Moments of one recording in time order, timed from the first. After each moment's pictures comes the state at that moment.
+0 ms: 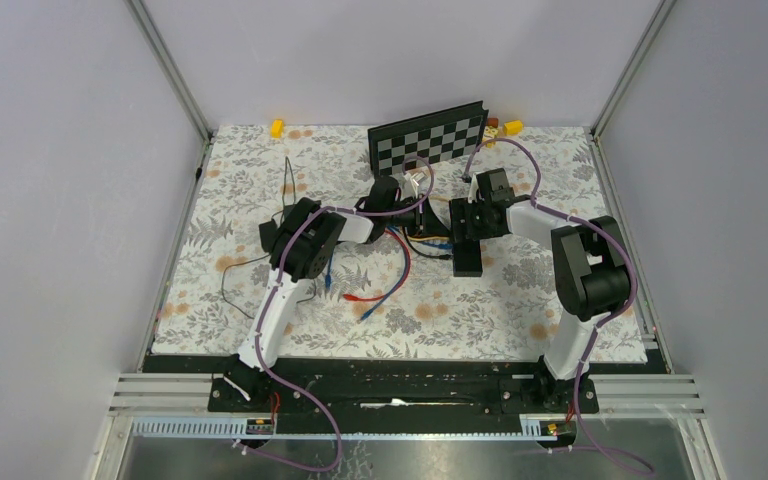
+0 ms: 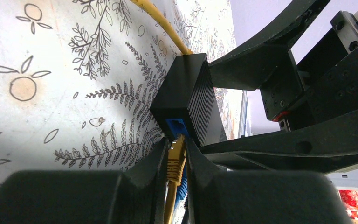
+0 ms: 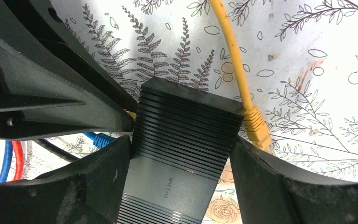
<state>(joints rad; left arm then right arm) -0.56 2.49 1.54 0.56 0.90 -0.92 0.28 1.84 1.10 -0.28 -0.14 0.12</state>
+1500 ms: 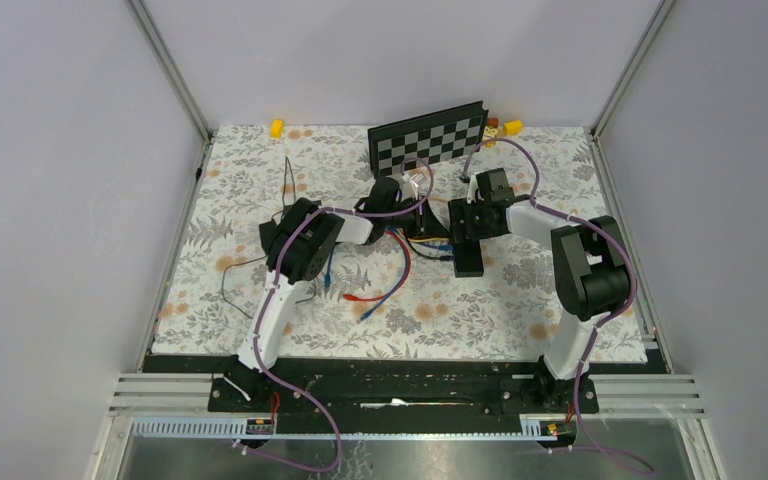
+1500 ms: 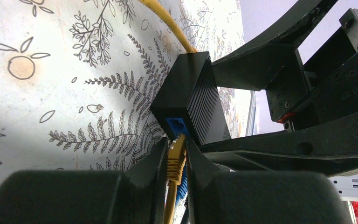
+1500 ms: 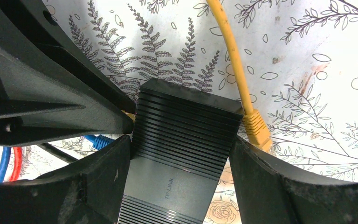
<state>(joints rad) -0.56 2.44 1.49 0.52 0.84 -0.88 0.28 1.84 1.10 -0.28 -0.15 0.09</state>
